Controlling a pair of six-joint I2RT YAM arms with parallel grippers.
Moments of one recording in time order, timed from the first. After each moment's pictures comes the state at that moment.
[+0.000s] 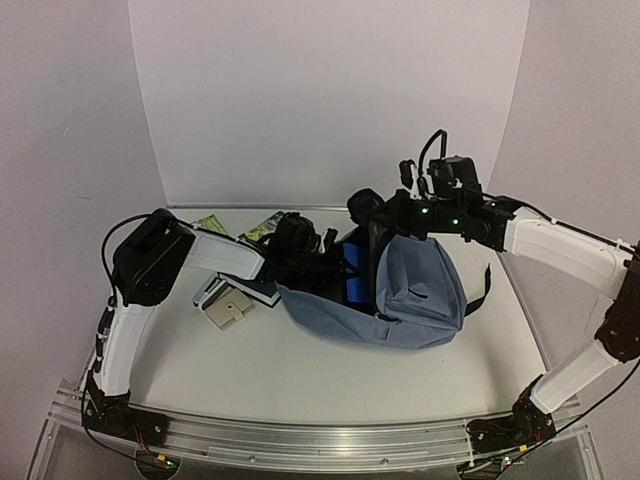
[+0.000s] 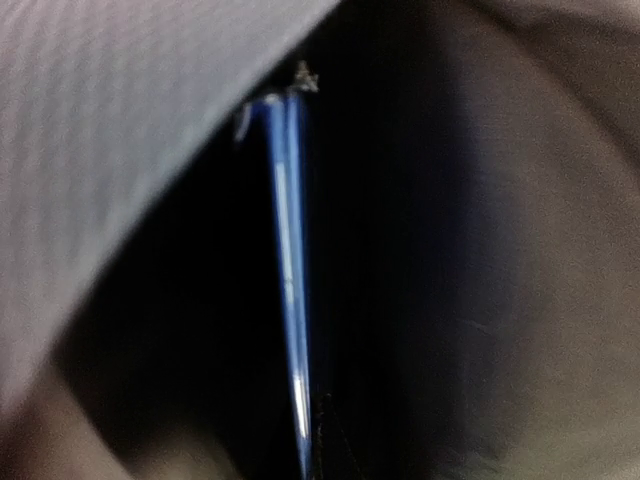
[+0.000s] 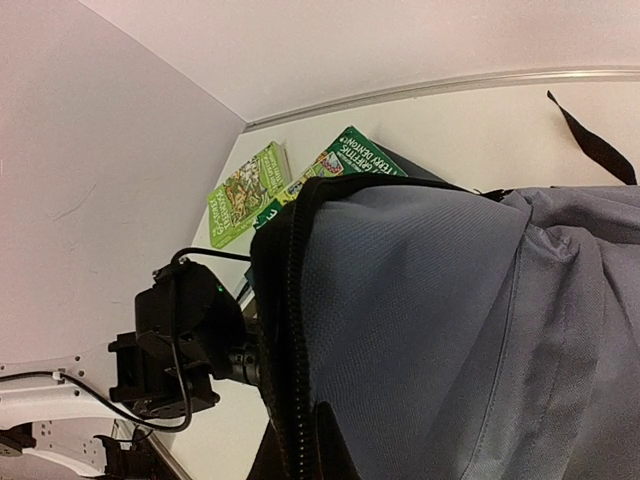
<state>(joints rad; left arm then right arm) -0.79 2.24 1.49 0.34 0.61 -1.08 0.63 1.49 1.27 -0.24 -0.19 0.65</state>
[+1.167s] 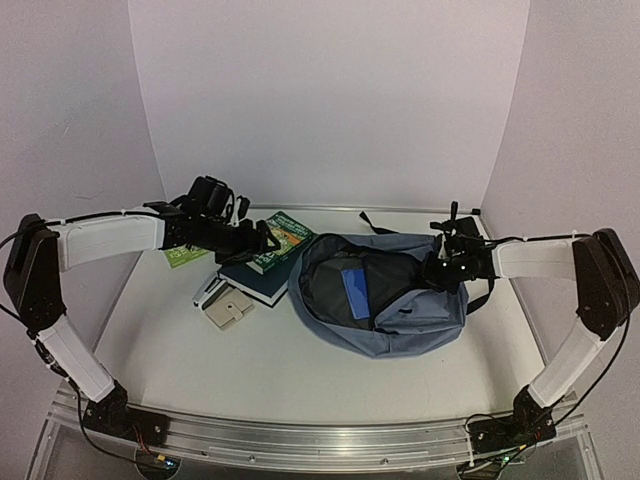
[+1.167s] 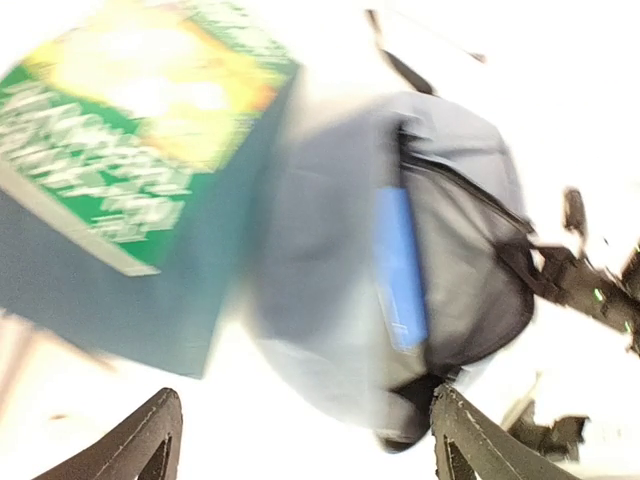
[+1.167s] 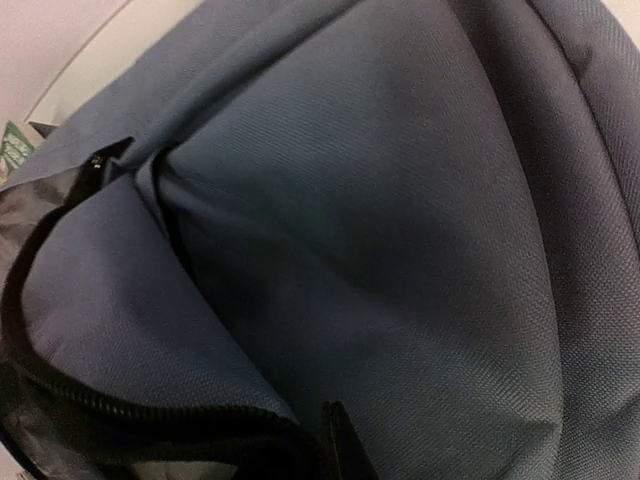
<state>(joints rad) -0.60 1.61 1.20 -0.32 0.27 -0.67 0.36 1.64 0.93 -0.17 -0.11 0.67</state>
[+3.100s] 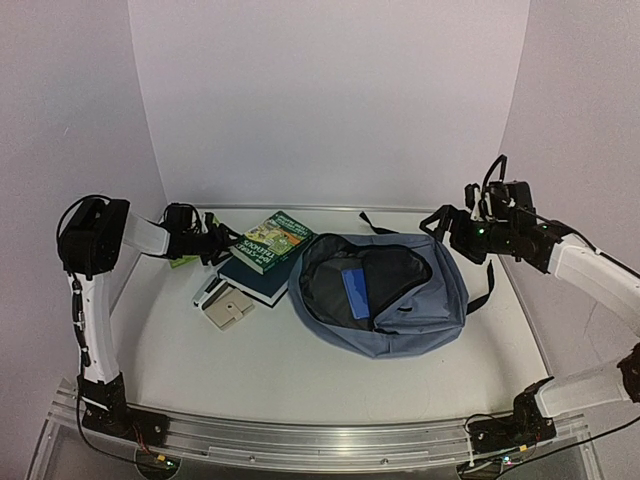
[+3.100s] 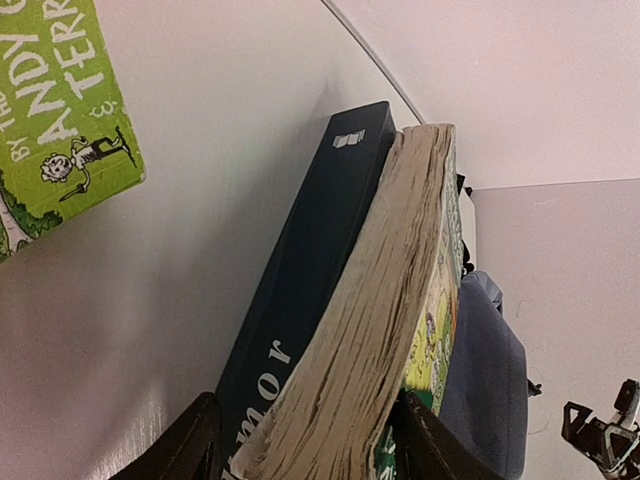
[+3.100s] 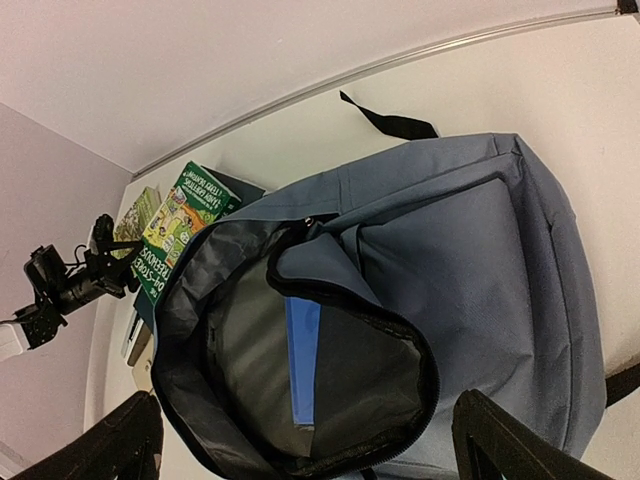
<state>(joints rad) -0.16 2.15 1.24 0.30 0.68 -0.82 0.36 1.22 1.01 -0.36 -0.16 0.60</state>
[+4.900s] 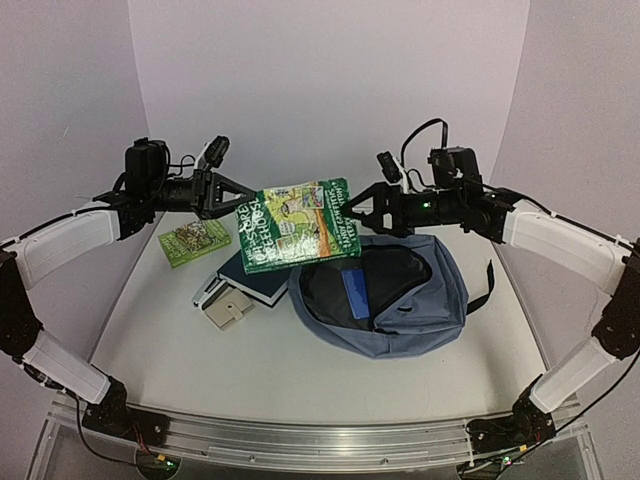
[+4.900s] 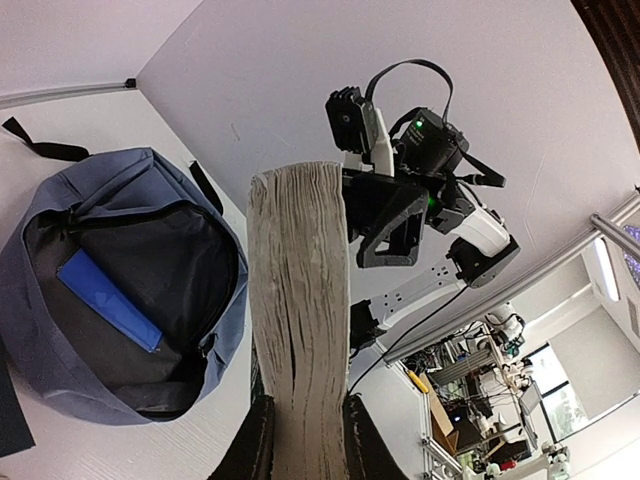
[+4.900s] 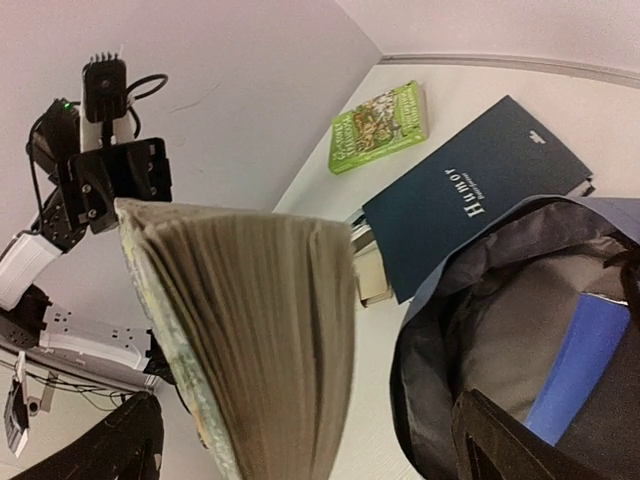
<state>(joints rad) -0.38 1.41 1.16 0.08 1.12 -0.69 0.62 1.52 1.33 -0.24 -0.59 0.54</state>
